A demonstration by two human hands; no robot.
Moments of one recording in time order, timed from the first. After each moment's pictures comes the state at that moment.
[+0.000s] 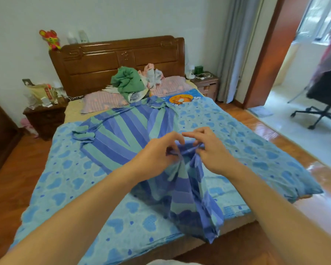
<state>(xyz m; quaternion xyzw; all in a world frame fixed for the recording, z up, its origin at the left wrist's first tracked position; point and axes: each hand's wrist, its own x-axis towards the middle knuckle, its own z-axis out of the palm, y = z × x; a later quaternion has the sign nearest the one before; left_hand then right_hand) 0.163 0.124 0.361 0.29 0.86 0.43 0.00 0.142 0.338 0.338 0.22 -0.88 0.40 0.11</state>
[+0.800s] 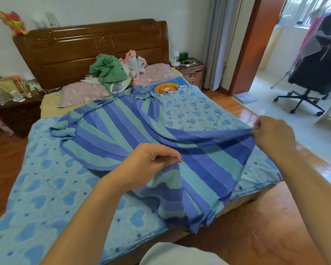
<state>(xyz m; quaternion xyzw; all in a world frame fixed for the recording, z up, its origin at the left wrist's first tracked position) 0.178 0.156 0.366 0.25 0.84 0.48 0.08 0.120 0.522 0.344 -0.16 -0.97 0.05 0.17</state>
